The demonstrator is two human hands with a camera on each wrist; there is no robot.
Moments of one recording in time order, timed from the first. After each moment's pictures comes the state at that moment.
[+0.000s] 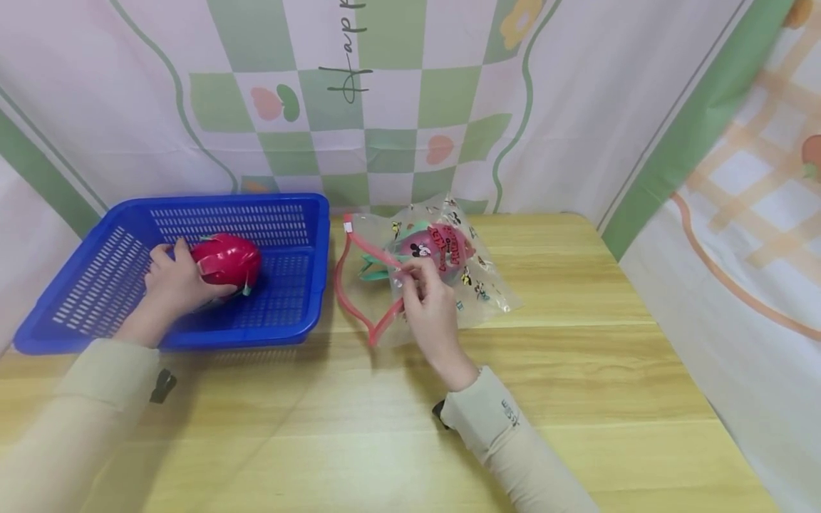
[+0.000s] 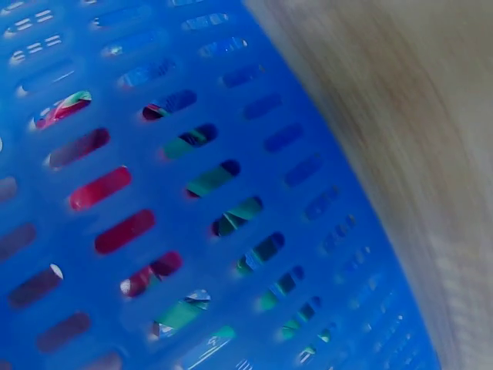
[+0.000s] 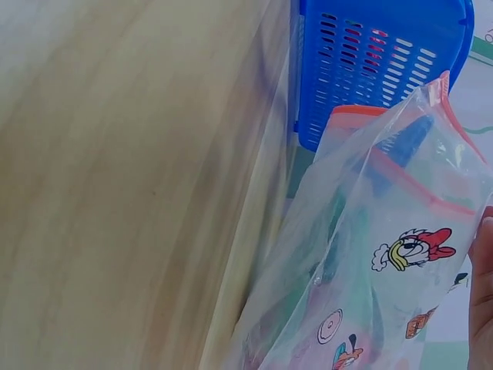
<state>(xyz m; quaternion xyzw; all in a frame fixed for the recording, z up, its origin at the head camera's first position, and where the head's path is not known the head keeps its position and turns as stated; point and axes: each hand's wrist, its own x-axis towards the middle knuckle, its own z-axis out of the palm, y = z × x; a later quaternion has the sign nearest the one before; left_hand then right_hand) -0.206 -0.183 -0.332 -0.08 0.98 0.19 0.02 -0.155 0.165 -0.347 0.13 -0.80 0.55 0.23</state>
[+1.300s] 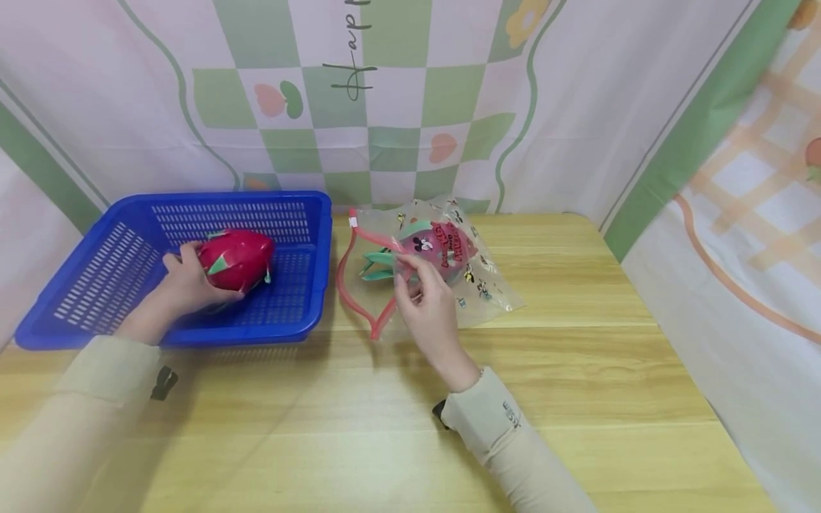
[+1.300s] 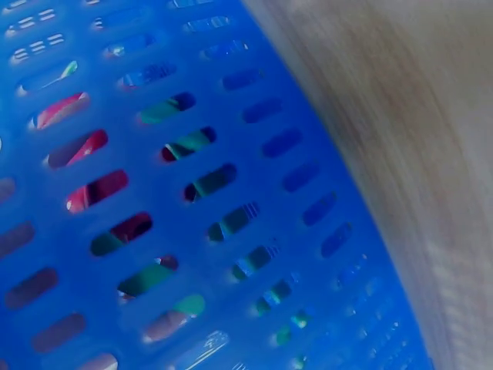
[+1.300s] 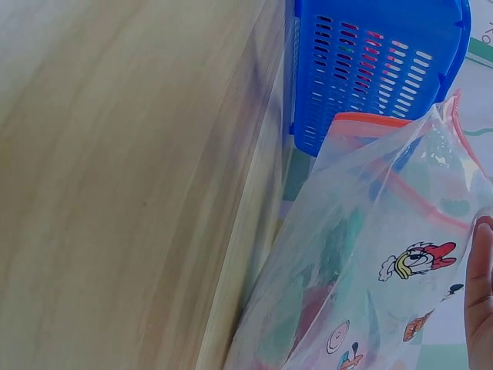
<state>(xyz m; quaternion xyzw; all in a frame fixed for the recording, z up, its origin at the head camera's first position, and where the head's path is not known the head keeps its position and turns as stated) -0.205 -0.181 -0.334 -0.08 0.96 0.27 0.09 -0.154 0.161 -0.344 0.13 -0.82 0.51 0.21</state>
